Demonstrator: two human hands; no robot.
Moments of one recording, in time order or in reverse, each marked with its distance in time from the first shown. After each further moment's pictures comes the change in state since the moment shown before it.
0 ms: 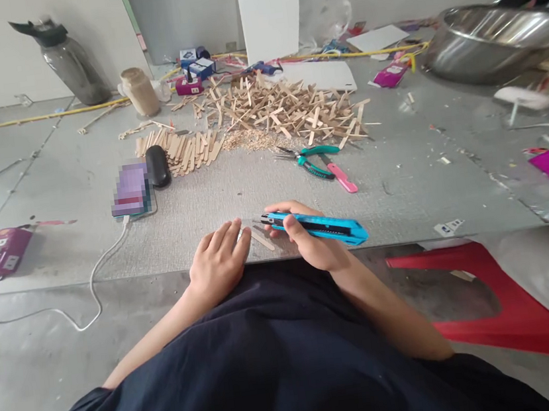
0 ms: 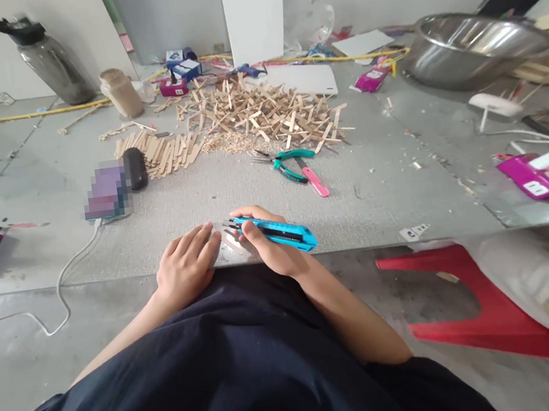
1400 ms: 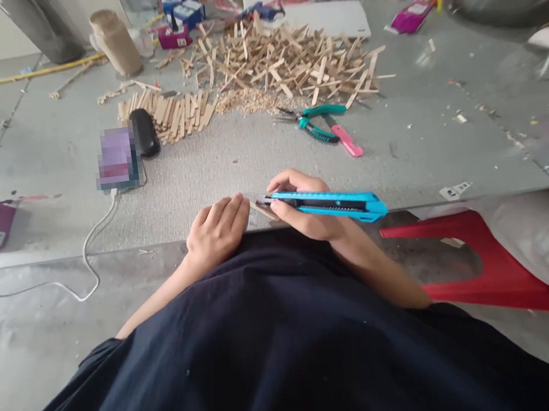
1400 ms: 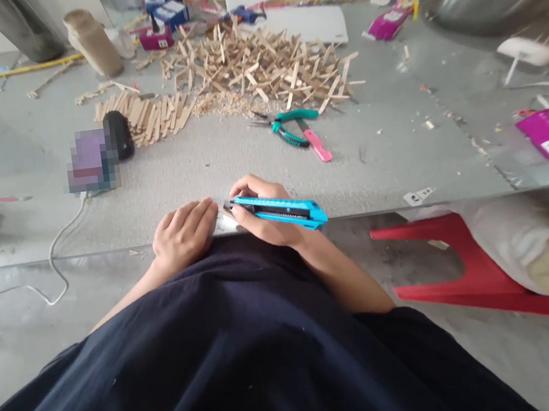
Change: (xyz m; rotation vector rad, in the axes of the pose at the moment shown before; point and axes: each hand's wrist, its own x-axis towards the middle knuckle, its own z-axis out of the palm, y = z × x) left_hand 0.007 0.001 0.007 0.161 0.348 0.126; right_hand -0.003 -0.006 0.000 -0.189 -0.008 -0.178
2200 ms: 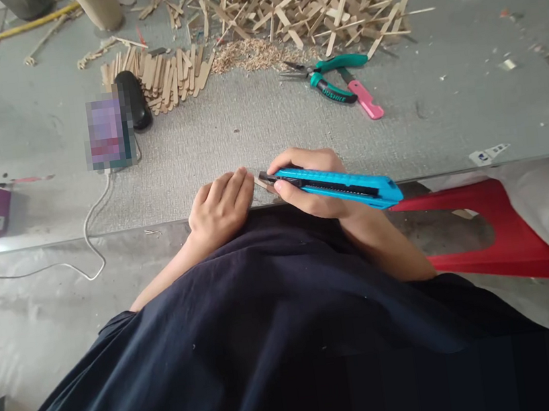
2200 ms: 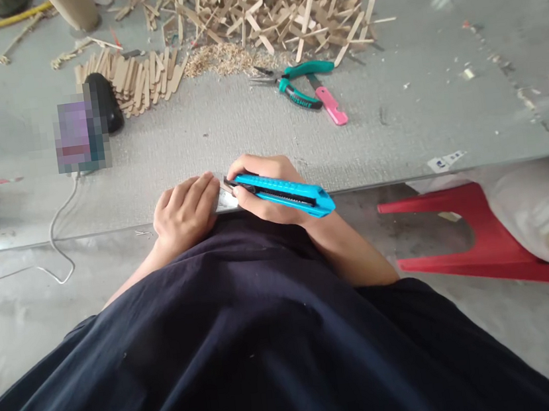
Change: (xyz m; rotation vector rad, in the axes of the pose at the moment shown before) left_hand -0.009 0.006 0.009 -0.137 -0.021 -0.078; right_hand -0.002 0.003 0.002 -0.141 -0.005 -0.259
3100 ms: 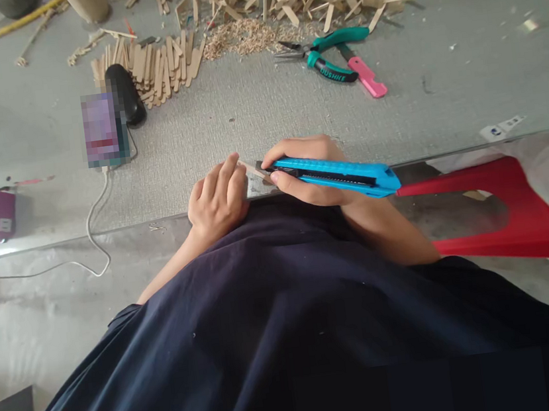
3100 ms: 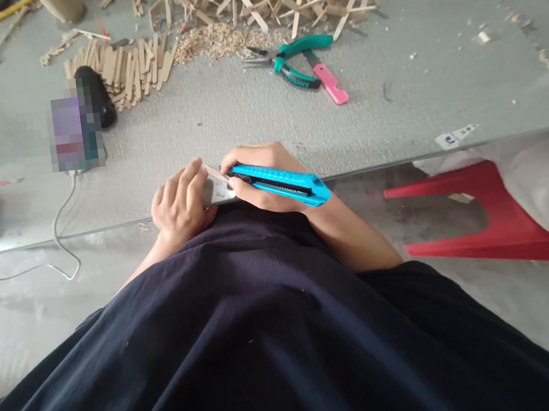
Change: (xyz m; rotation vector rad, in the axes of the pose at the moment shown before) left_hand -0.017 0.002 0.013 -0.068 -0.106 -0.172; right_hand -0.001 0.005 -0.002 0.010 -0.086 0.014
